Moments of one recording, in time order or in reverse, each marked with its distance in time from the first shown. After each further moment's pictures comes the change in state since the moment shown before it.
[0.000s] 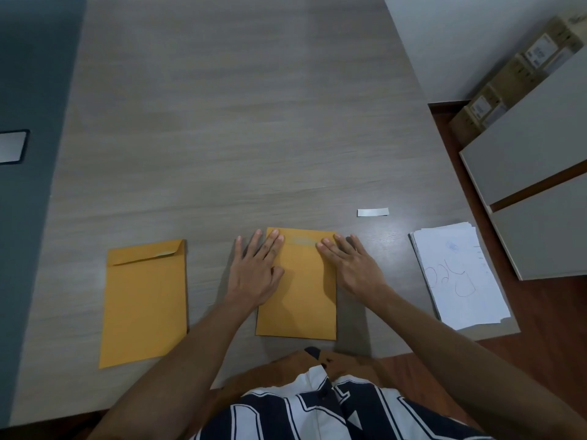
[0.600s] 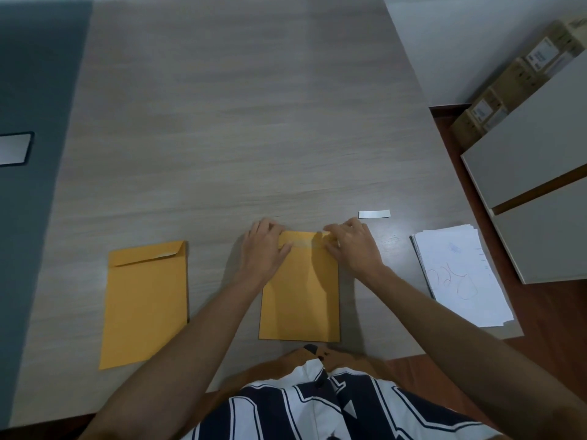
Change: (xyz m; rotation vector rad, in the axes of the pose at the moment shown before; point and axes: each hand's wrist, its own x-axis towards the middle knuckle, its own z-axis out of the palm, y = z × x) left_hand 0.040 0.009 -0.027 -0.421 0.266 -0.069; right_hand 0.031 0.009 -0.026 0.268 0.344 0.165
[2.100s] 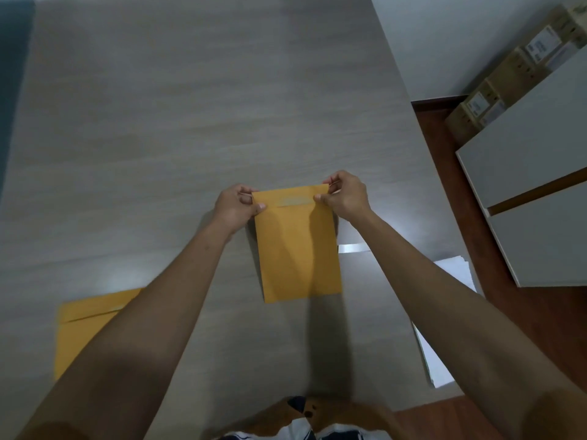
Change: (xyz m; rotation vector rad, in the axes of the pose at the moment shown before) left_hand 0.175 0.008 -0.034 -0.746 -0.057 -0.475; right_hand 0.163 0.074 -0.055 0.805 -0.031 0.558
